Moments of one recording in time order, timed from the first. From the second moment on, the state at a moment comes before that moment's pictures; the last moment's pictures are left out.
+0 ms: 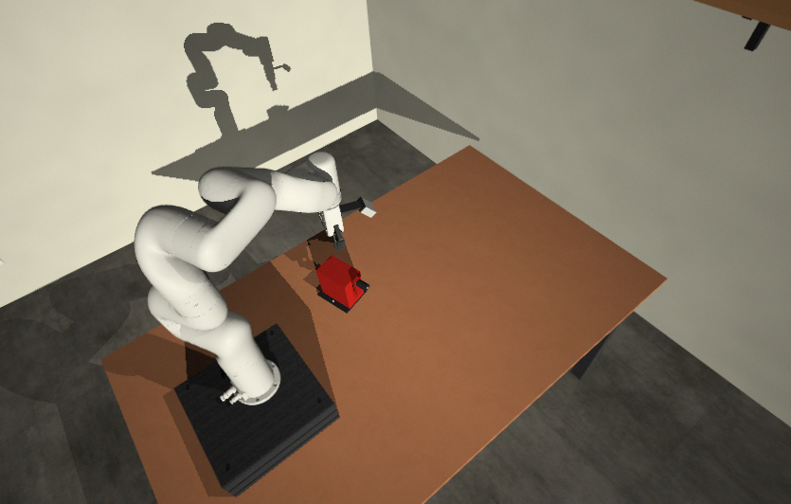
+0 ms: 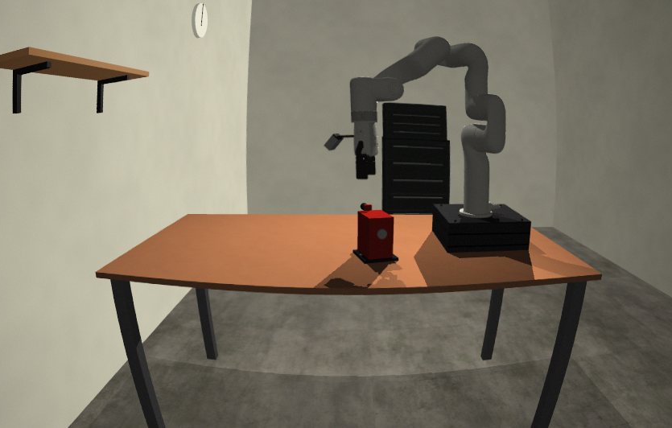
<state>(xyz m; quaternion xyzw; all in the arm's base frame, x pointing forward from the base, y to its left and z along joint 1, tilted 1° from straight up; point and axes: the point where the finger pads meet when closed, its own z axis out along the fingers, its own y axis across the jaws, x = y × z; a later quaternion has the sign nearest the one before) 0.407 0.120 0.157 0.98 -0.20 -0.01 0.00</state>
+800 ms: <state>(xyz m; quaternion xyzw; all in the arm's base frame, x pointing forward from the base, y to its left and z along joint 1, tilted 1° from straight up) 0.395 -0.007 0.125 0.78 -0.62 0.00 -0.01</state>
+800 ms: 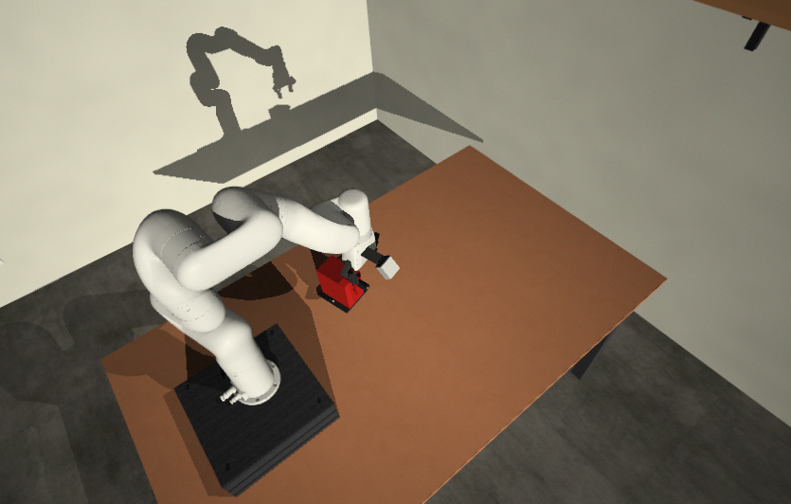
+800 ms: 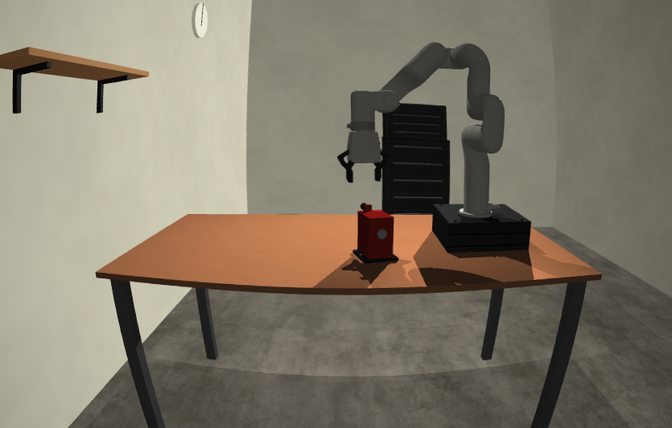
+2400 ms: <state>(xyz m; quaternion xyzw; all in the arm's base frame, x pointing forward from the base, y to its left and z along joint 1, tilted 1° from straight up) 0.394 -0.014 0.123 0.76 -0.65 0.00 -0.01</state>
